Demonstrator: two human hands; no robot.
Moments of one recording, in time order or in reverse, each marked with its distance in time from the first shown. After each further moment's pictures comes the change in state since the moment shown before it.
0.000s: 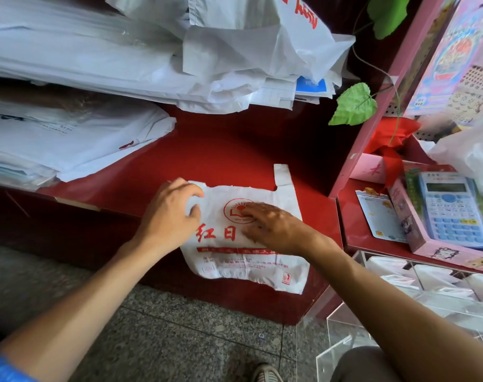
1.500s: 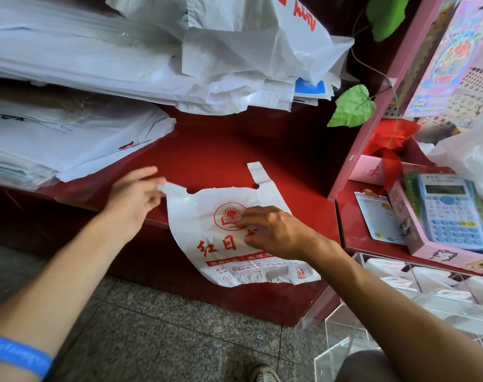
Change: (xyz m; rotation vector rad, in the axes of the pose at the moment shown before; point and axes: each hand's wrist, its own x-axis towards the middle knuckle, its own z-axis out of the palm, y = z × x) left_hand 0.026 -0.035 -0.025 -1.185 0.197 -0.771; right_hand -0.007 -0.001 -0.004 -0.004 0.016 -0.077
